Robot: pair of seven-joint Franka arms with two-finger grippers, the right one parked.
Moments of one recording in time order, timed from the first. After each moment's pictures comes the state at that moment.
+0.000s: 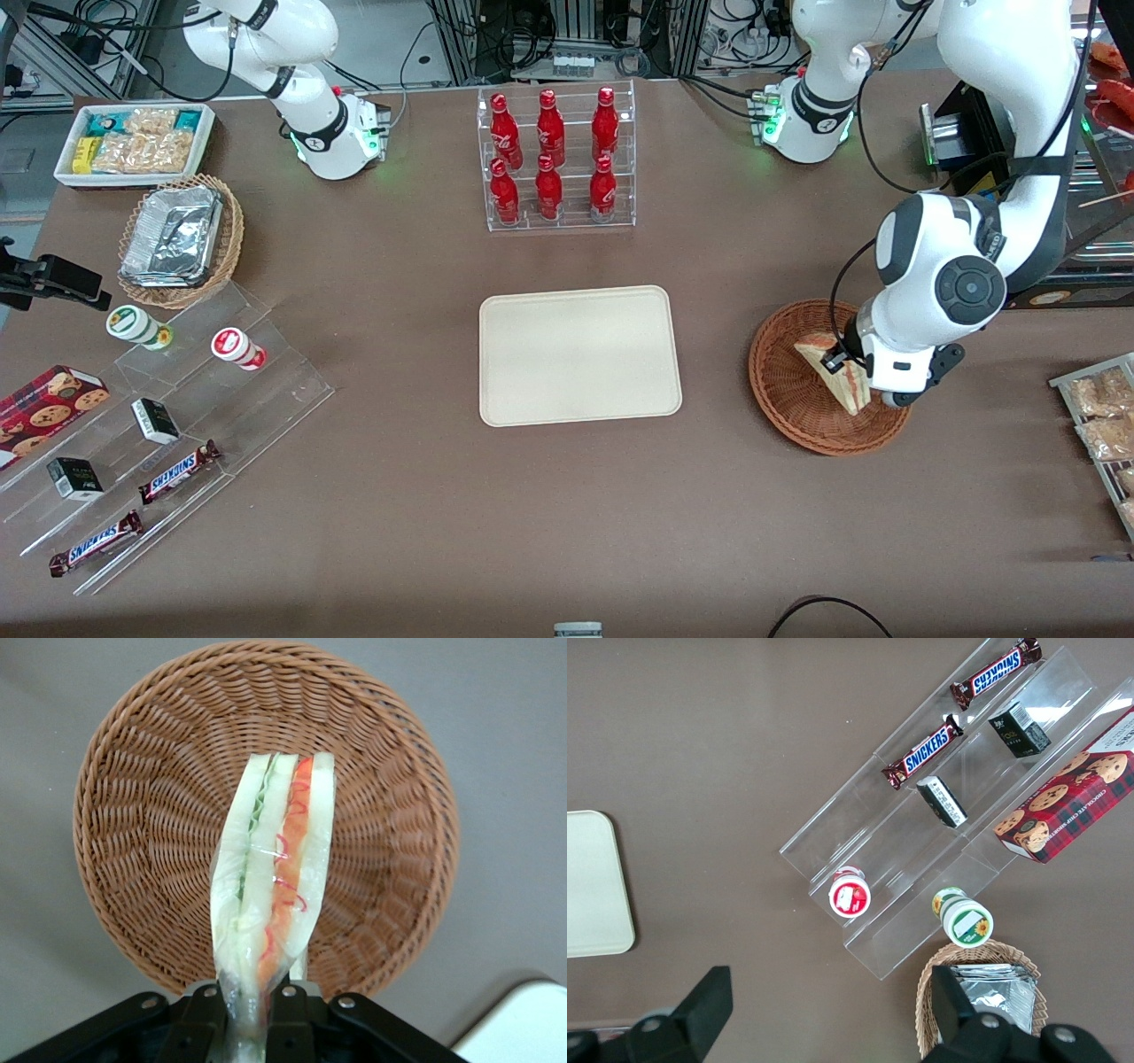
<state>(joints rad) -0.05 0.26 -0.13 -1.95 0.05 2.06 -0.85</state>
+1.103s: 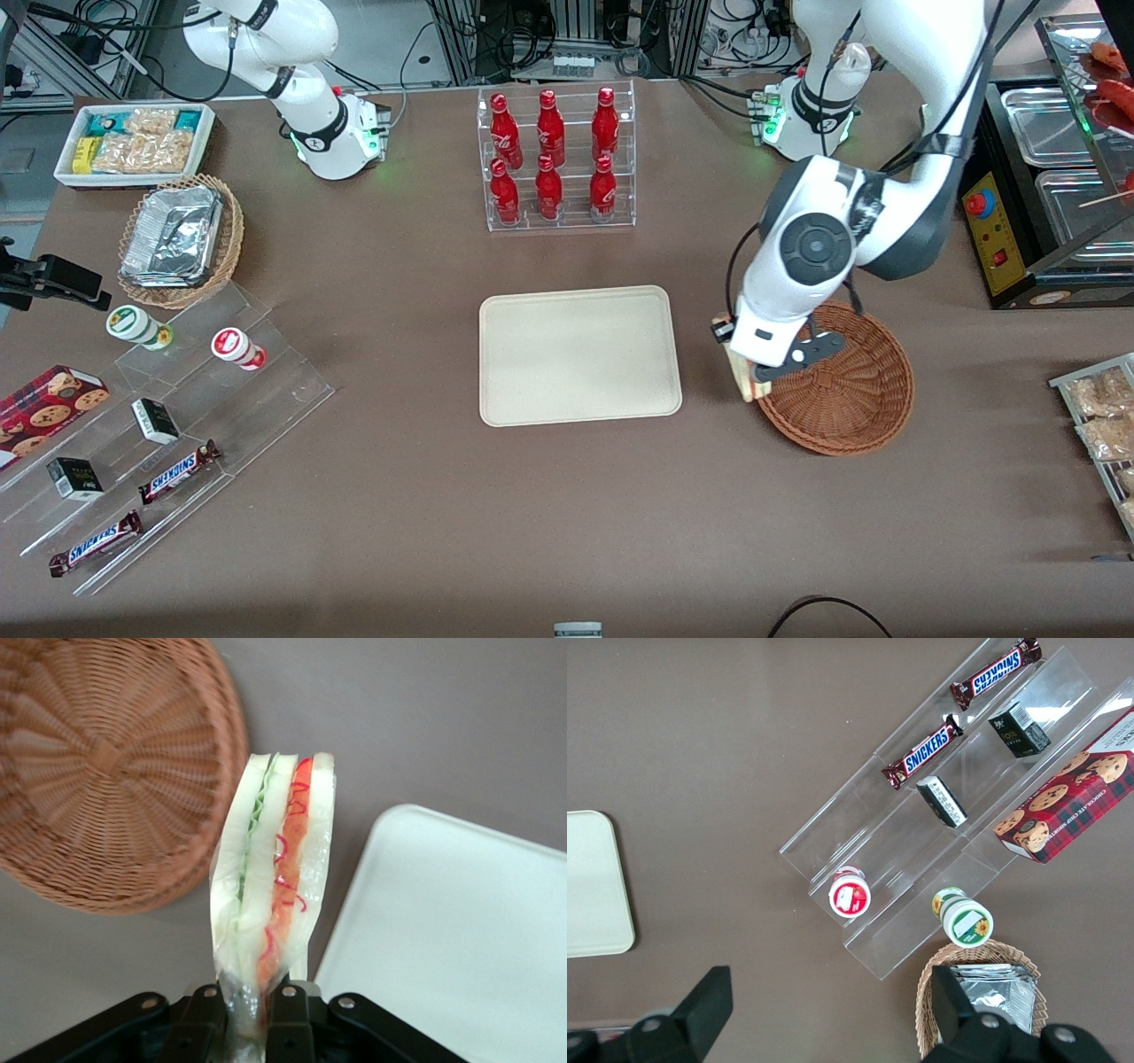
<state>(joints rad) -0.34 0.32 -0.15 -1.77 0.04 1.94 -0.85</state>
